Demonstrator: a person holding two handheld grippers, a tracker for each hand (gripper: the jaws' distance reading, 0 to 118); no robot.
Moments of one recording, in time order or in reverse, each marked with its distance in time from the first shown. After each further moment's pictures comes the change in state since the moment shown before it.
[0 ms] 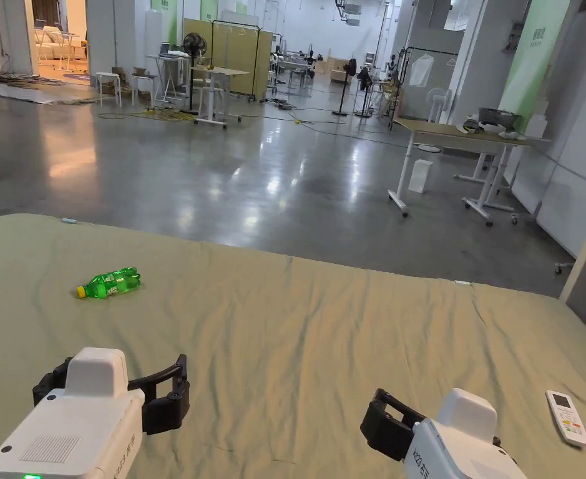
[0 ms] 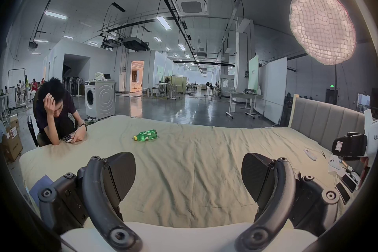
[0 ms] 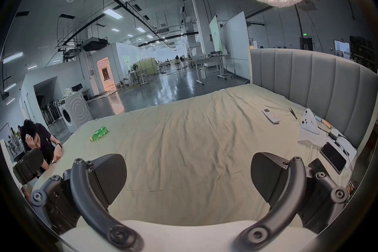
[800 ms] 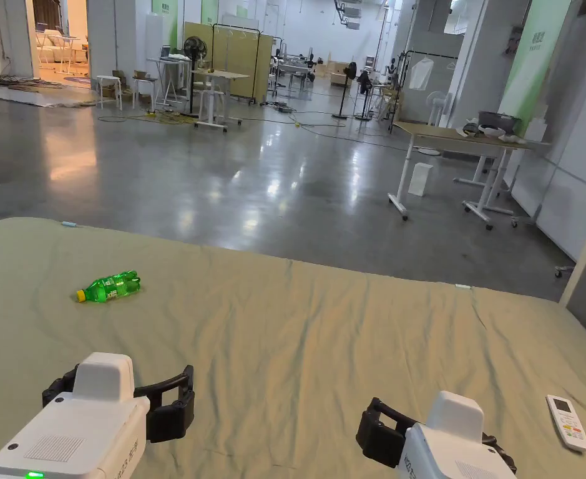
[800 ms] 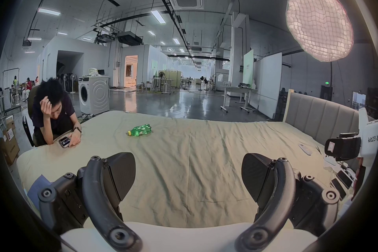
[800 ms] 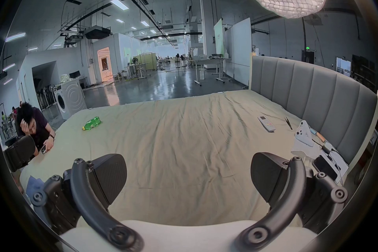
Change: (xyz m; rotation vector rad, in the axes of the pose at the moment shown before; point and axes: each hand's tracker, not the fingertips) left arm -0.004 -0.004 -0.007 -0.048 -0.047 -0.006; right arm -0.006 -0.003 -0.010 -0.007 -0.027 0.102
